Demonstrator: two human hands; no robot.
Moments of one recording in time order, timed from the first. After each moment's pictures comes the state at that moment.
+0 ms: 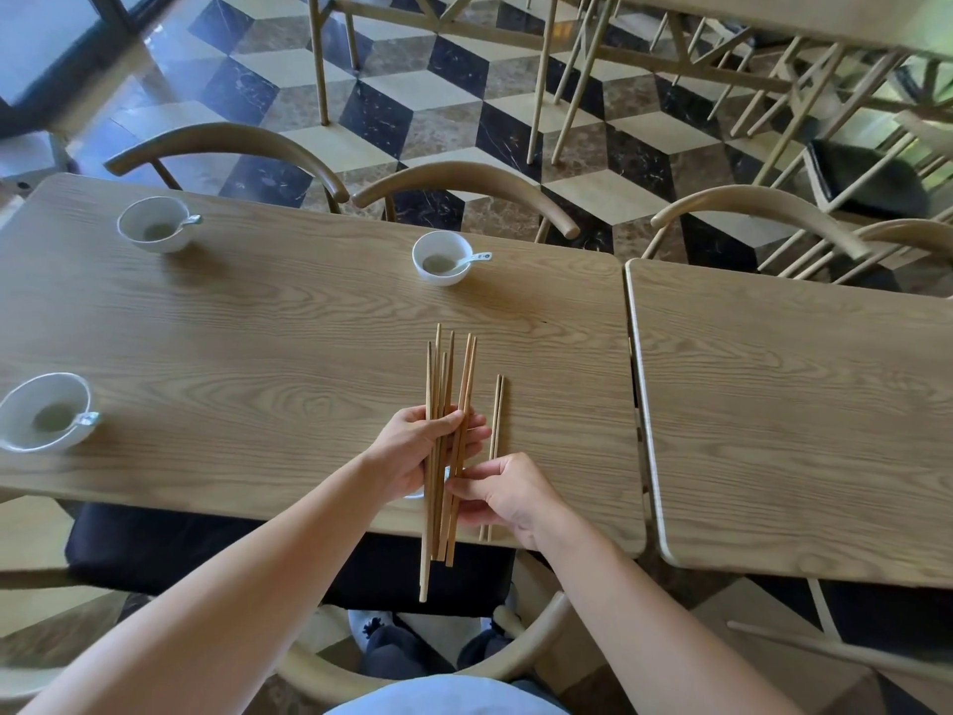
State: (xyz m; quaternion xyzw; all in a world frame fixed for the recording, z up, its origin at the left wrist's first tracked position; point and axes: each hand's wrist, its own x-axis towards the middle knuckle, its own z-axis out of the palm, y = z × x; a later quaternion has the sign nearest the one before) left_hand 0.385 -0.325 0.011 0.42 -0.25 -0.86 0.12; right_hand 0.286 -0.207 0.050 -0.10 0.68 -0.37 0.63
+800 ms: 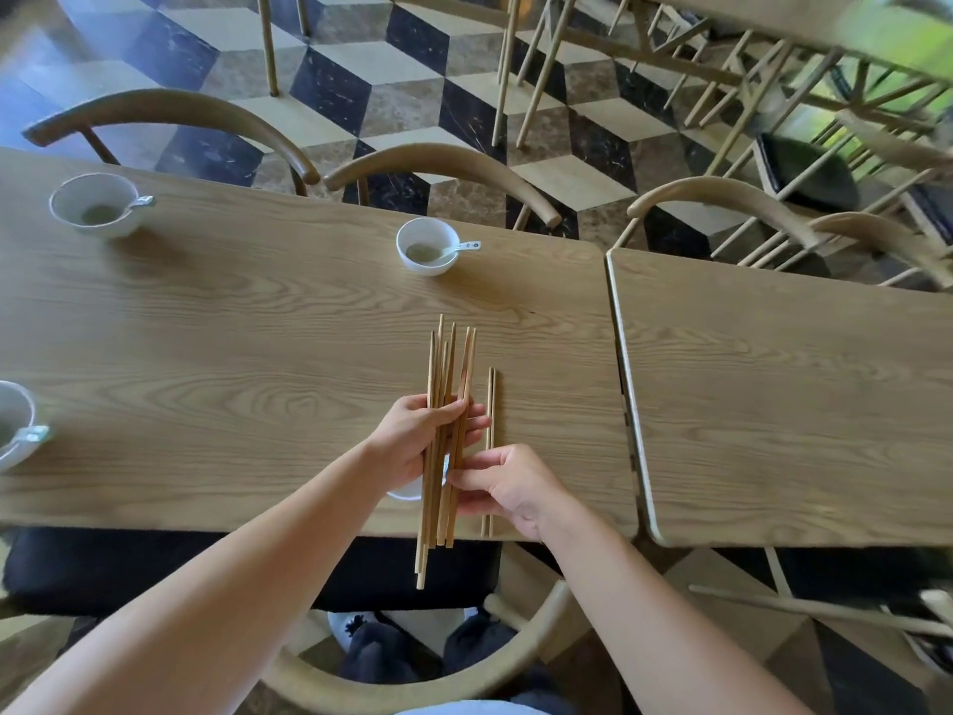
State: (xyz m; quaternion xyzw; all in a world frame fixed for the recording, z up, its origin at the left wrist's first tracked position) left_hand 0.387 -0.350 0.003 0.40 -0.26 -0.87 0.09; right_hand 0.300 -0.228 0.047 -0.08 0.68 -0.40 0.61
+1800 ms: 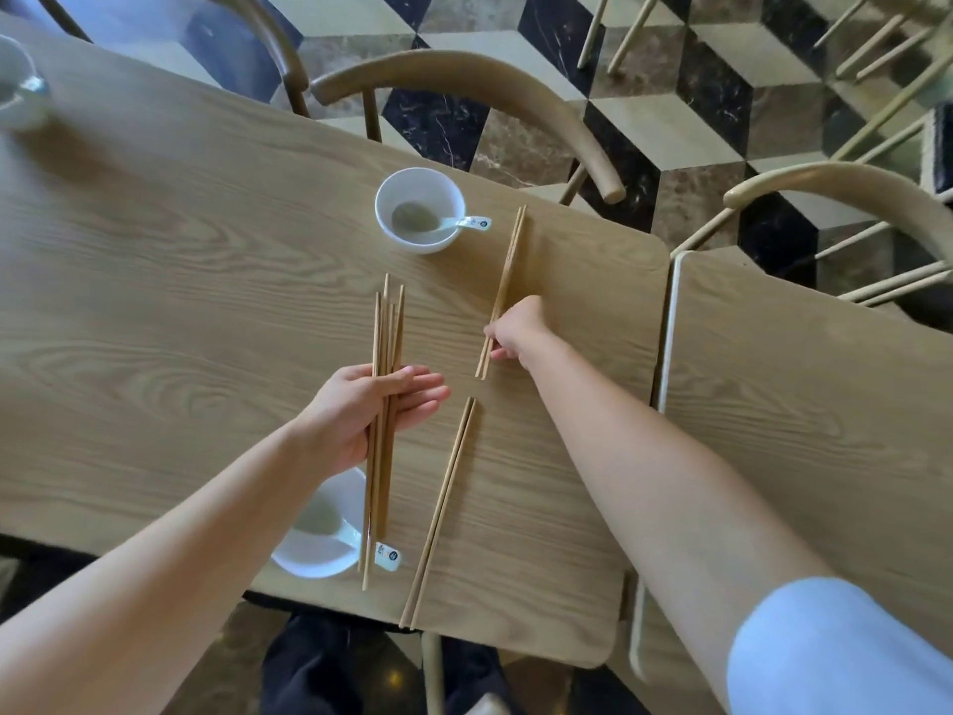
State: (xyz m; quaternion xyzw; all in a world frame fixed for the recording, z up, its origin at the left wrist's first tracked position) left_hand 0.295 -0.420 -0.046 0.51 -0.15 -0.83 0.17; right_hand 0.078 -0.447 -0.107 -0.14 0.87 -0.20 0.43
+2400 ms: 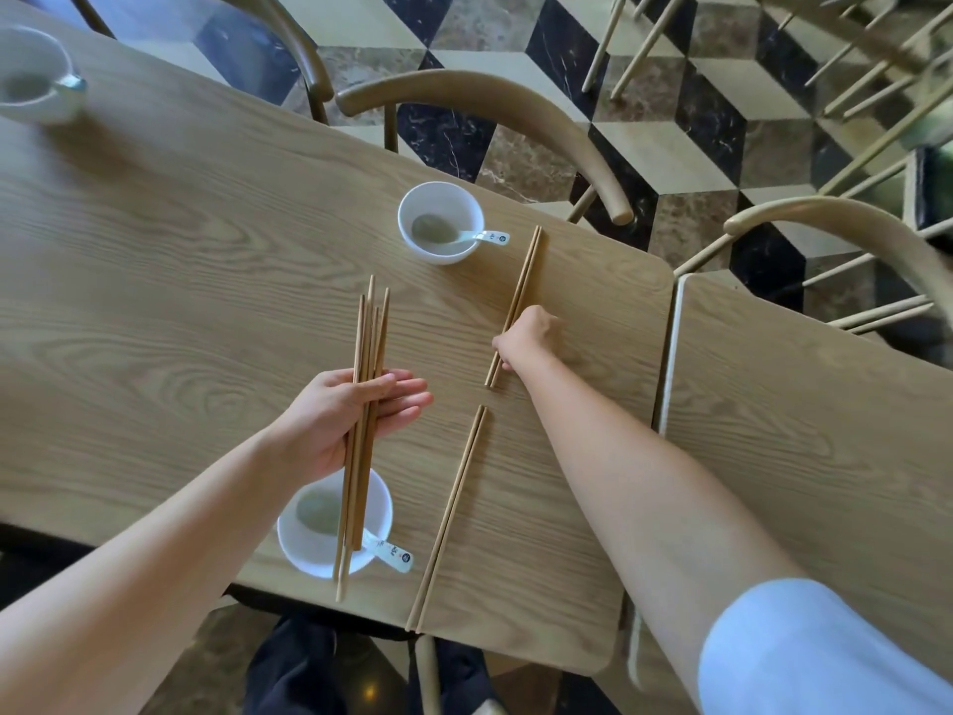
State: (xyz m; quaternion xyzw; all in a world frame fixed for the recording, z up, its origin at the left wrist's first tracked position) left_hand 0.334 -0.429 -0.039 0.49 -0.15 -0.84 0.19; right_hand 0.097 -0.447 -0.112 -0.24 0.92 -0.12 0.27
